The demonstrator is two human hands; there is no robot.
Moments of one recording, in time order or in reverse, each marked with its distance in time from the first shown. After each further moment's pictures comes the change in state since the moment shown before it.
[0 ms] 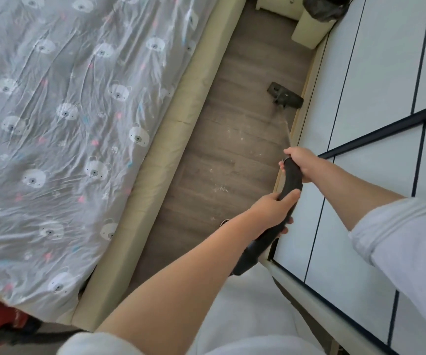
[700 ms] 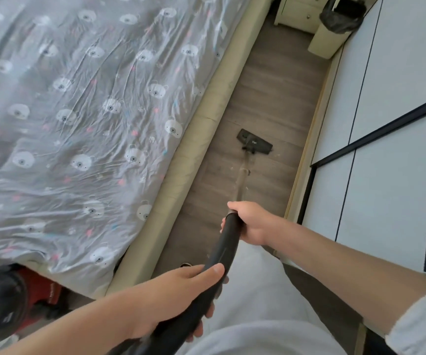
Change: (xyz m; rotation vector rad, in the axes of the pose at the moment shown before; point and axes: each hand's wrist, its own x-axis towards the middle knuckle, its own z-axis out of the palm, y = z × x) left_hand -0.303 -0.162 -0.086 -0.115 -0.042 -0.259; right_hand -0.203 0.176 0.180 0.151 -0.435 0.170
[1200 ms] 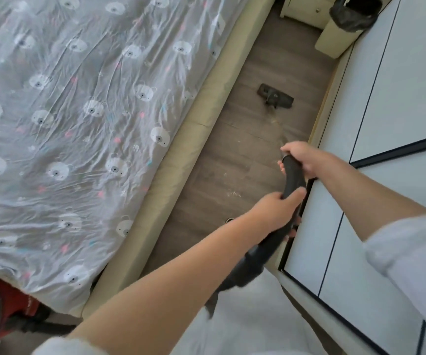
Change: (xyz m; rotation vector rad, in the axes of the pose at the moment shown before) left_hand 0.205 0.223 0.056 0.006 0.113 0.294; right_hand 0.073 -0.252 -0.133 -0.326 0.248 -0.126
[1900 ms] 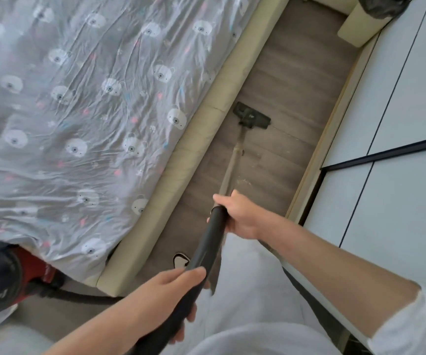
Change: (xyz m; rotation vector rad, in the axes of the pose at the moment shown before) left_hand -0.208 -0.129 -0.103 -0.104 0.075 -0.340; right_hand -0.095 0.123 0.183 0.183 -0.432 0.043
